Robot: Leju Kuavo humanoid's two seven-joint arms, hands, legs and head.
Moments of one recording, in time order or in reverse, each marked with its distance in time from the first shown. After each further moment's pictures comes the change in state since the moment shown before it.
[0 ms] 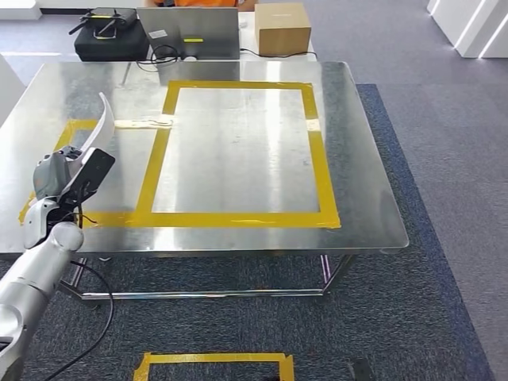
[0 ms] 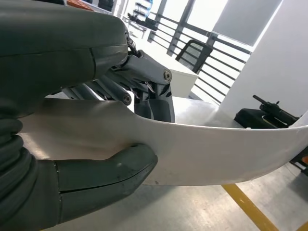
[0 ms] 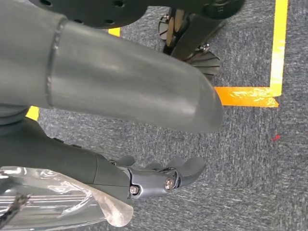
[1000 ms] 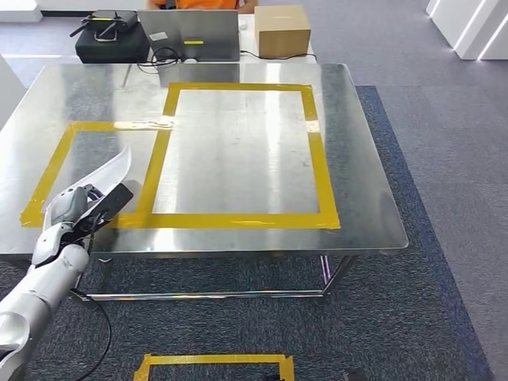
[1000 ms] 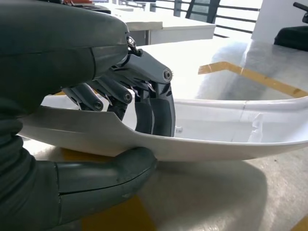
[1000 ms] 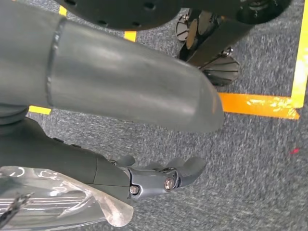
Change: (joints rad) left arm 0.028 -0.017 -0.023 0.182 -0.072 -0.180 0.051; right arm 0.033 0.001 0.014 0.002 0.039 0.019 0.011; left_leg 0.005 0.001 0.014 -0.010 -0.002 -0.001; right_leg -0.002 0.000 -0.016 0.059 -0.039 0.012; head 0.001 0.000
